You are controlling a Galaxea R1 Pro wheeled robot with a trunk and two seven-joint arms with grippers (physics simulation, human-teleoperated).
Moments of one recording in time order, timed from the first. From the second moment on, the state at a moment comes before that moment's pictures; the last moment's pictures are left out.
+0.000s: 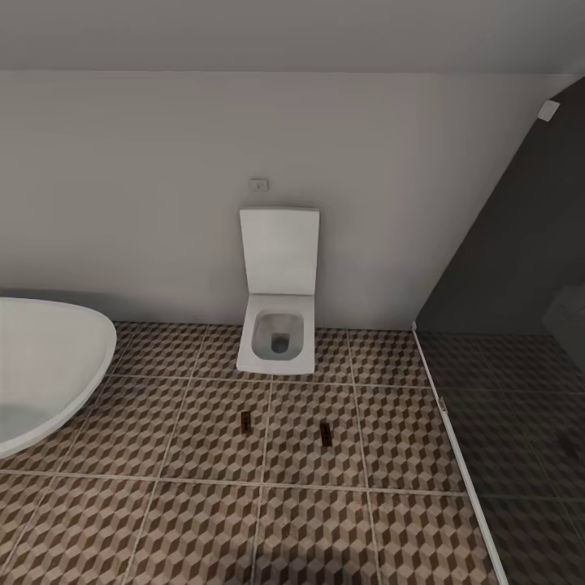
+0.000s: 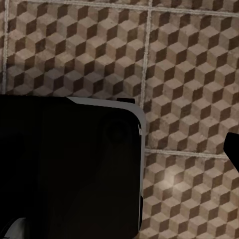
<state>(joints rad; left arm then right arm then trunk) -0.31 0.11 -0.39 0.07 0.38 -0.72 0.14 -0.14 -0.05 0.04 -0.02 -0.03 -0.67 0.06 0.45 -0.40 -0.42</state>
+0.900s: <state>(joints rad) -0.31 0.11 -0.39 0.07 0.38 -0.72 0.14 -0.14 -0.05 0.04 -0.02 -0.03 -0.67 0.06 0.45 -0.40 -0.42</state>
